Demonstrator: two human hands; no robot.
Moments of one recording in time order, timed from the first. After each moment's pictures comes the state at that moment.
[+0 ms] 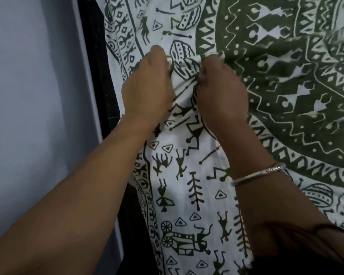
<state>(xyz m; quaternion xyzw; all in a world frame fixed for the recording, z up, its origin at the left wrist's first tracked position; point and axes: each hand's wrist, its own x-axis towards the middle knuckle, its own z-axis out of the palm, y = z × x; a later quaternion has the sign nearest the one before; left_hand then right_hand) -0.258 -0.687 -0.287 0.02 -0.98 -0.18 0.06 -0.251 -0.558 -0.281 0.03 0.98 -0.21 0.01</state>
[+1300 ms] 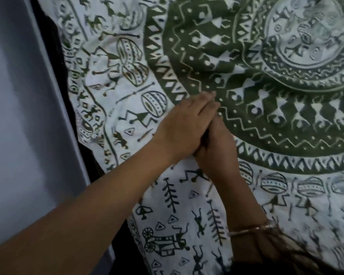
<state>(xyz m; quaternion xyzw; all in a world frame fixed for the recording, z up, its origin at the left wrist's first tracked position) -0.238 -0.598 -0.270 -0.34 -0.90 -0.25 -0.10 -0.180 -0.502 -0.273 0.10 0.92 -0.38 0.06</state>
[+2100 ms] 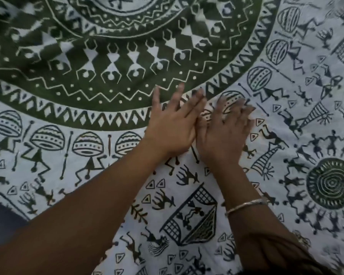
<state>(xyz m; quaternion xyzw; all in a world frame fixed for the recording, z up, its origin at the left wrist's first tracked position) -0.126 -0.401 -0.301 -0.53 -0.84 0.01 -0.12 -0.026 -0.319 -0.304 0.42 0.90 -0.11 0.08</state>
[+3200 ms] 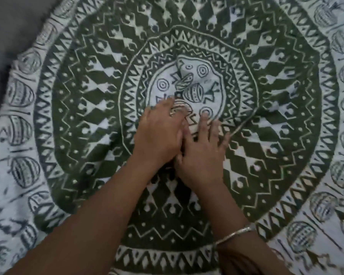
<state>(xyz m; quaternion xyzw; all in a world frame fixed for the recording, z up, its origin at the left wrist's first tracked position) -0.432 -0.396 -0.292 -0.50 -0.85 -0.10 -0.11 -0.318 -0.357 -0.300 0.39 0.91 -0.15 0.08</state>
